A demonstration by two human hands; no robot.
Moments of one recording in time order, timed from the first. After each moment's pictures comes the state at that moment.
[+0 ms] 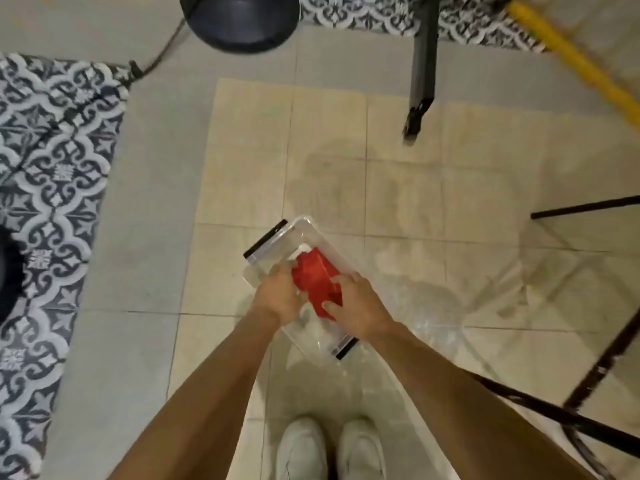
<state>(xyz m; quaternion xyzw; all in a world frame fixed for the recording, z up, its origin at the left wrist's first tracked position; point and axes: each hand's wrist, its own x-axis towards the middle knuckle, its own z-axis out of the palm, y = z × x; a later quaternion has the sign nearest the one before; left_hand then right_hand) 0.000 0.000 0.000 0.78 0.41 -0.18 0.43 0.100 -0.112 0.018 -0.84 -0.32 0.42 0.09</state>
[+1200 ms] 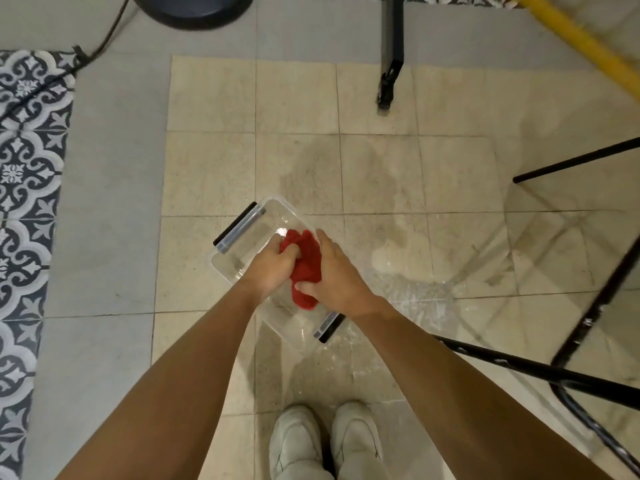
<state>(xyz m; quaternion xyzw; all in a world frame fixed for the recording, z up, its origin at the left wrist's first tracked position) 0.034 -0.012 0.008 0.62 0.48 -0.12 0.61 0.106 -0.115 0.005 -0.84 -0.30 0.42 0.19</state>
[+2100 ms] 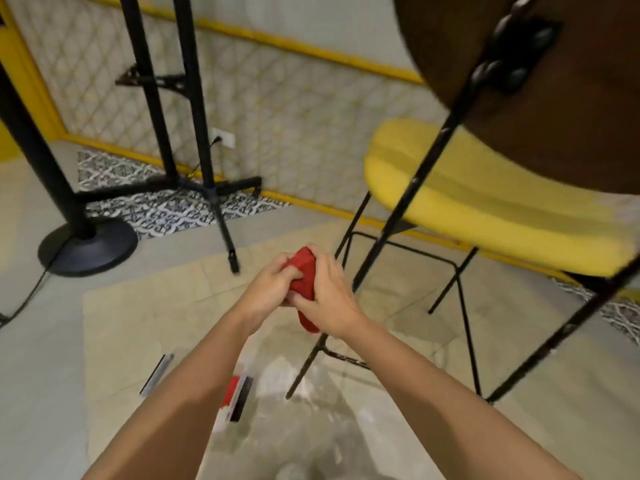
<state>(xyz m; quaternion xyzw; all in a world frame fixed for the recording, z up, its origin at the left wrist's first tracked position) 0.034 -0.187 0.408 0.70 0.13 -0.03 0.70 0.064 -0.304 0.394 -0.92 -0.25 0.01 0.31</state>
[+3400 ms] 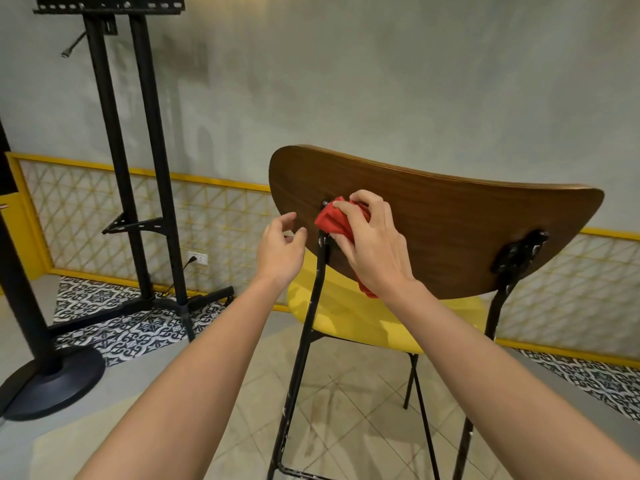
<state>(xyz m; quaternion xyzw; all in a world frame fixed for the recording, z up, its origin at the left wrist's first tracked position) 0.104 -0.294 0.641 0.75 0.03 0.27 0.60 0.096 -0.445 0.667 -0.83 -0.29 -0.46 0.15</state>
